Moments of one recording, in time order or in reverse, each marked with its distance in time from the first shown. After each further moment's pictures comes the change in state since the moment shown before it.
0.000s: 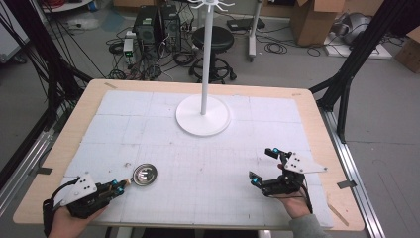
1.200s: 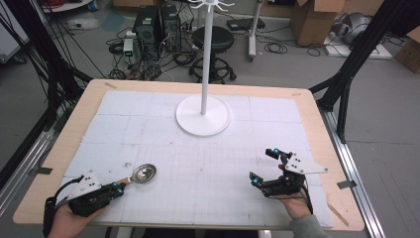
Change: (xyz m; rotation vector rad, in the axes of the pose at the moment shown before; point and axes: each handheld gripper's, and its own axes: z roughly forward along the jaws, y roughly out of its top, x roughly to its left) left arm 0.008 -0.007 0.007 0.100 0.010 -0.054; right arm 0.001 -0.001 -0.002 0.003 -0.002 0.003
